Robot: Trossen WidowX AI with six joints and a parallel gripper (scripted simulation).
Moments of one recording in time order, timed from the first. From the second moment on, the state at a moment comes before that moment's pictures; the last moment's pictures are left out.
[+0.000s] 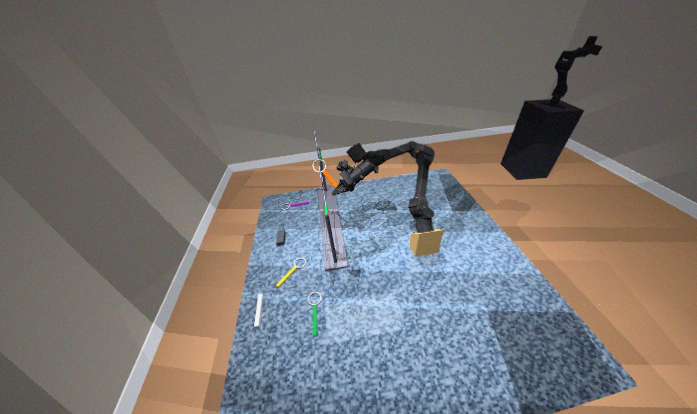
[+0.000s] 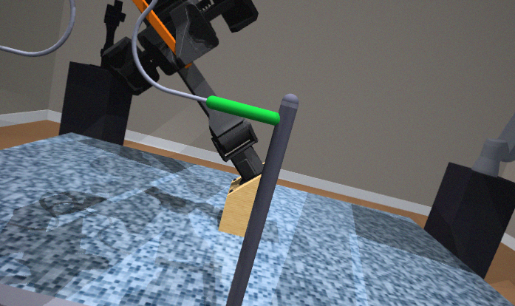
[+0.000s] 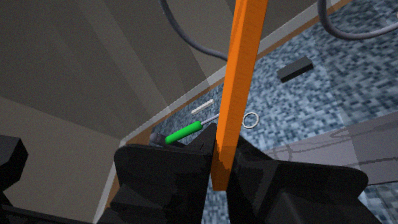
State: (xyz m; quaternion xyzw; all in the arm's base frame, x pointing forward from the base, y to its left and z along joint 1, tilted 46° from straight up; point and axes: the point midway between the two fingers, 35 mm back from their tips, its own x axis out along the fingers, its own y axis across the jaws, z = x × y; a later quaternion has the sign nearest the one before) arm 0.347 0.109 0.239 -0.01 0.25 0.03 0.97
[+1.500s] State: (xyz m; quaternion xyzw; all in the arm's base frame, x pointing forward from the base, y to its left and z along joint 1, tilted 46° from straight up) arm 0.359 0.046 0.273 -0.51 0.14 -0.10 0.84
